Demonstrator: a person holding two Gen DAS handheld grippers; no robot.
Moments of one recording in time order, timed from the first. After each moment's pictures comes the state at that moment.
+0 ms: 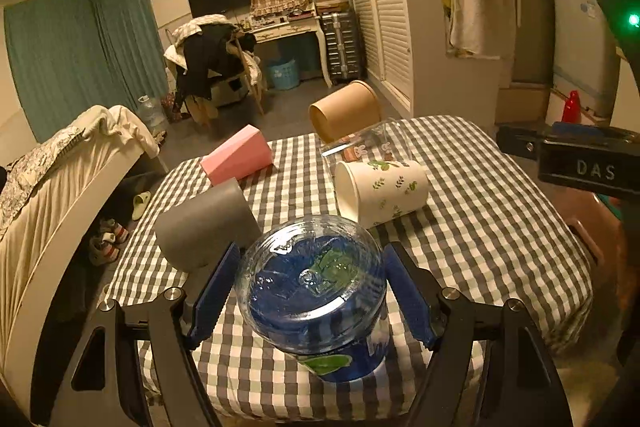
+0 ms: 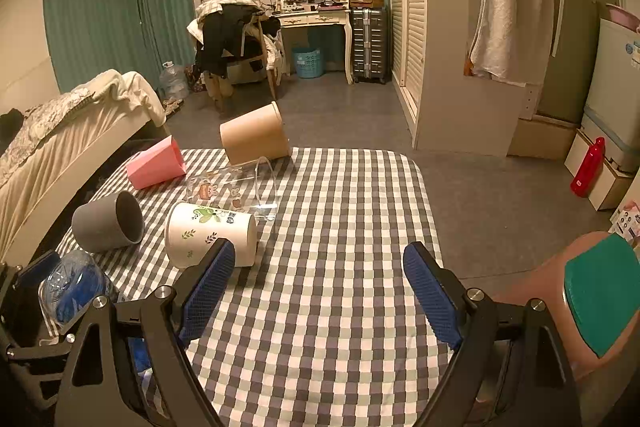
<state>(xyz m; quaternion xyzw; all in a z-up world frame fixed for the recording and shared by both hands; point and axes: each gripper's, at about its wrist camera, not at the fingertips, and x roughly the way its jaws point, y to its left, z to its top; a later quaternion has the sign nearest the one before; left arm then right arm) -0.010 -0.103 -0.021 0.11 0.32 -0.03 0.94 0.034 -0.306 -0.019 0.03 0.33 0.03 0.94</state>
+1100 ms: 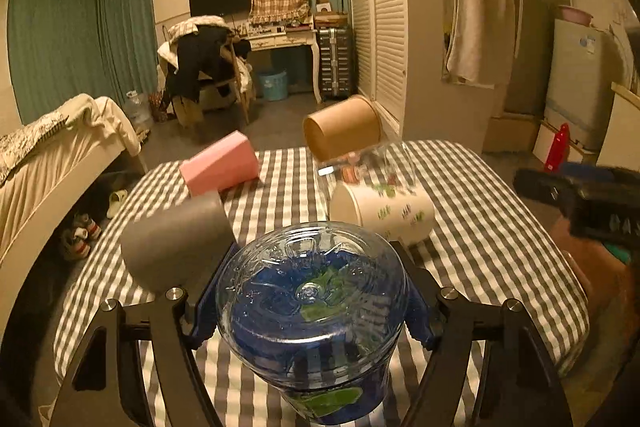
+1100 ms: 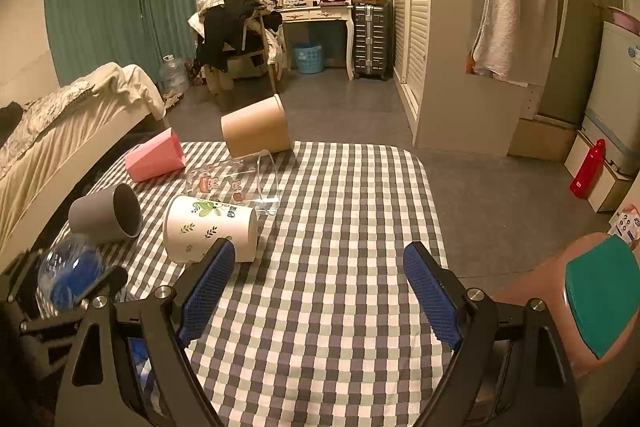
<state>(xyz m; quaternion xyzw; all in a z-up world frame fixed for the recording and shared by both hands) 0.025 -0.092 -0.036 0.05 0.29 -0.06 0.95 0.036 -0.298 -0.022 0.02 0.34 0.03 0.94</state>
